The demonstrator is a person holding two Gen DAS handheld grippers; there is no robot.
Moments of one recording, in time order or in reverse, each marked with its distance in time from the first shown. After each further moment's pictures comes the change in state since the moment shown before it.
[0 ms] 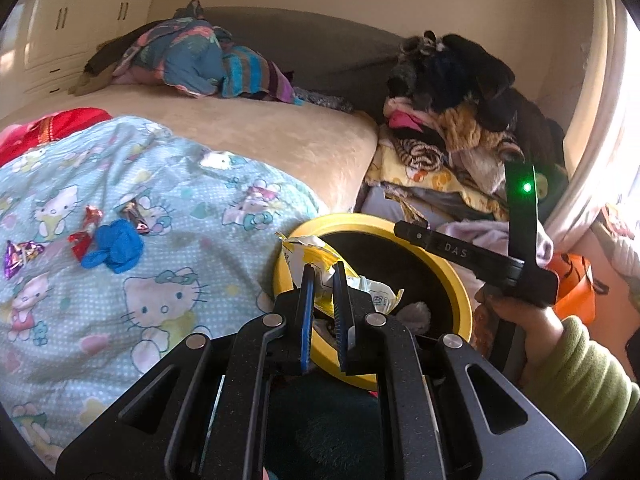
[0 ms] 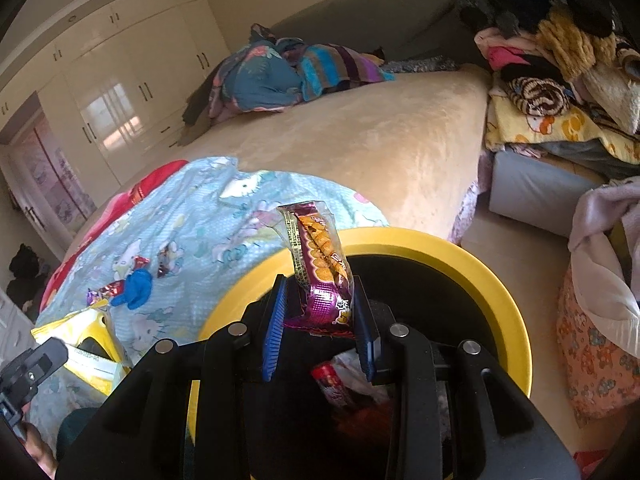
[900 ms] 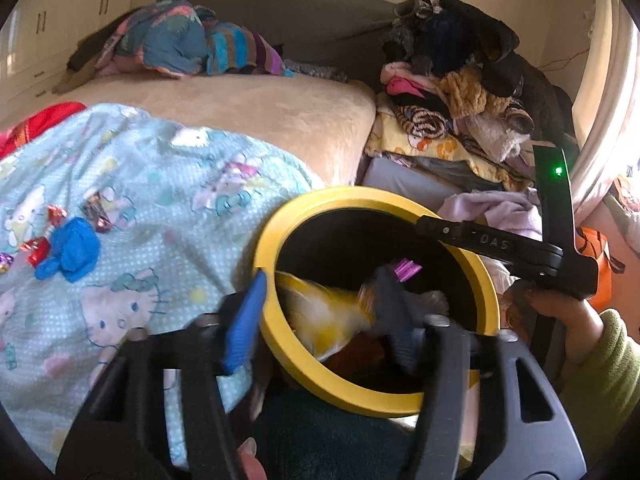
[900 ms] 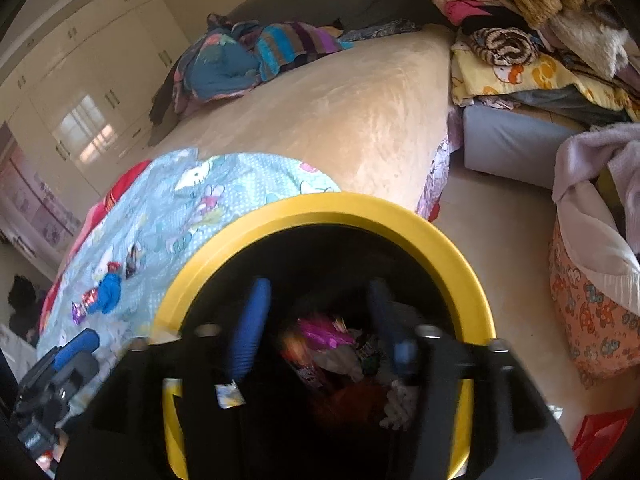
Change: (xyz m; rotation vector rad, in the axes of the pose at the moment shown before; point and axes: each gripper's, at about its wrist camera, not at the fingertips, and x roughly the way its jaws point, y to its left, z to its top) left arm 0.063 -0.014 0.000 0.053 0.083 0.013; right arm 0.011 -0.050 -0.007 0.137 0.064 -0.033
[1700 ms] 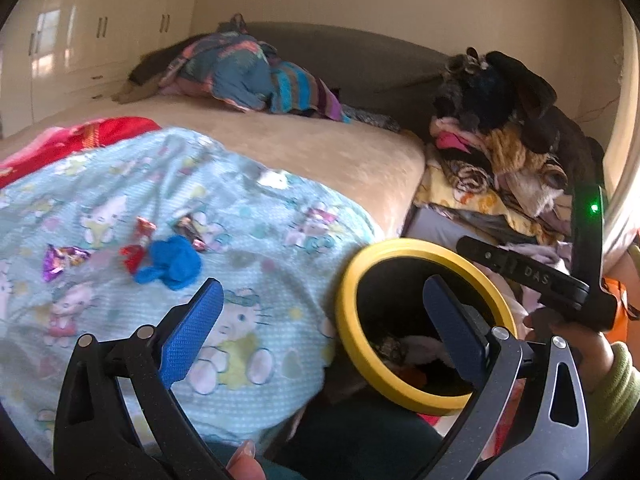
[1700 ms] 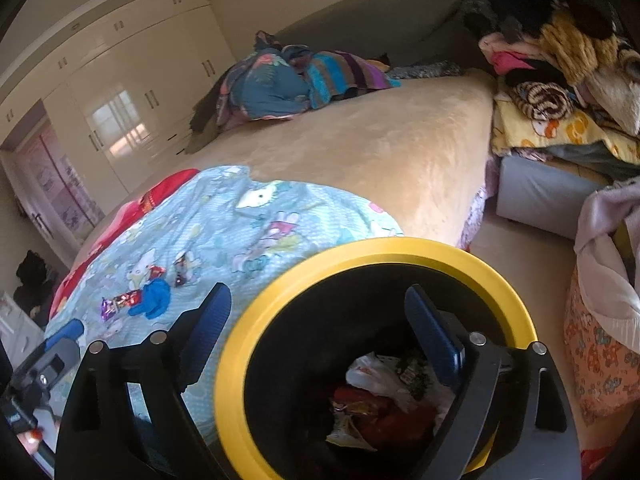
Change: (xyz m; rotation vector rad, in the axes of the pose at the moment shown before) left arm -0.074 0.045 0.005 -0.107 -0.159 0.166; right arm -0.029 0.079 0.005 -0.157 -0.097 0.080
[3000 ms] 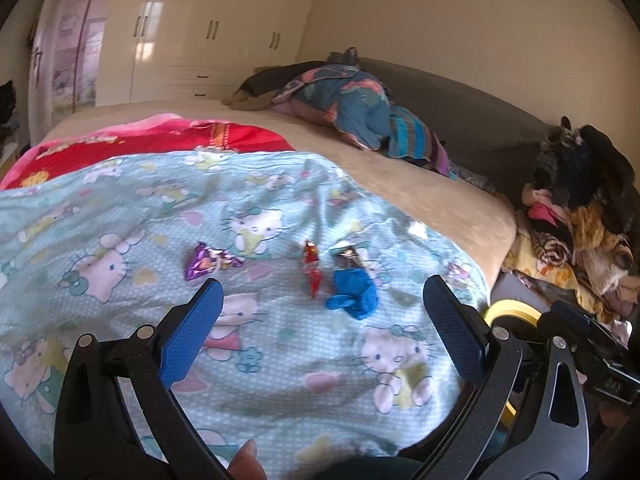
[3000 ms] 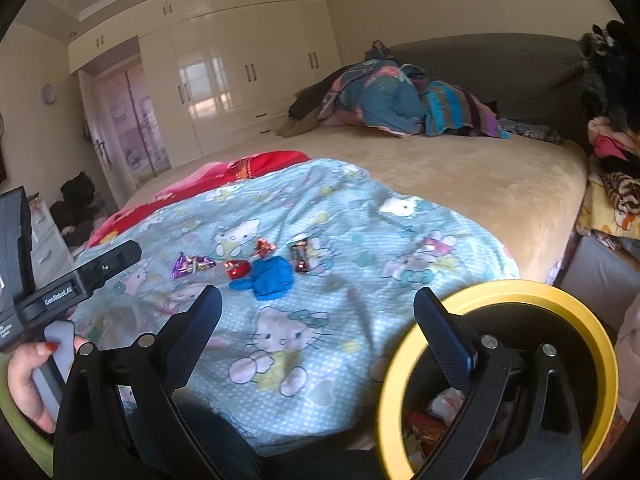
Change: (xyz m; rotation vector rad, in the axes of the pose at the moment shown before) left arm -0.059 0.140 -0.005 -0.228 -0.130 0.284; right arm 0.014 0.154 -0.028 -0.314 -0.027 0.205
